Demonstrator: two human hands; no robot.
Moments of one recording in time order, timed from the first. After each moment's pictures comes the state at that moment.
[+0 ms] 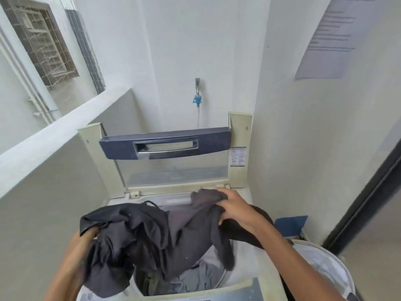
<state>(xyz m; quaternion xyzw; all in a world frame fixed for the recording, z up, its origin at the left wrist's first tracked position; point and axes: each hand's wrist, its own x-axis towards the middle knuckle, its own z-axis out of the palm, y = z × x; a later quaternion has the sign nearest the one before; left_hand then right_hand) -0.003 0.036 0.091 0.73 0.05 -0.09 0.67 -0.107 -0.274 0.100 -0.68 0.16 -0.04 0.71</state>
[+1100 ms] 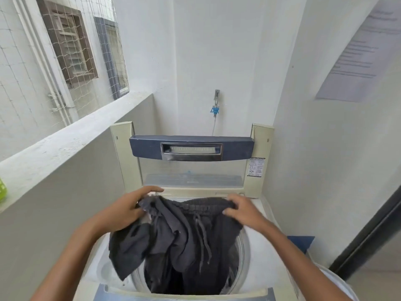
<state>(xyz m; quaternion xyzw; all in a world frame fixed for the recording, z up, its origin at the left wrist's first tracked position) 0.030 0.032 0.154 0.83 -0.42 -0.15 0.34 -0.085 -0.267 0.084 -0.89 0.13 -0.07 0.42</state>
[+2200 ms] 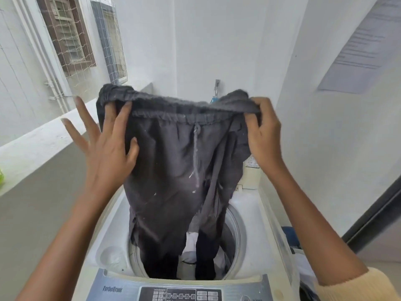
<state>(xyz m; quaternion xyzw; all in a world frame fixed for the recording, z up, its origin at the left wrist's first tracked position) 0.023 0.006 0.216 0.88 -0.22 0.39 0.18 -0.076 -0.252 0.240 -0.77 0.01 -0.54 0.36</state>
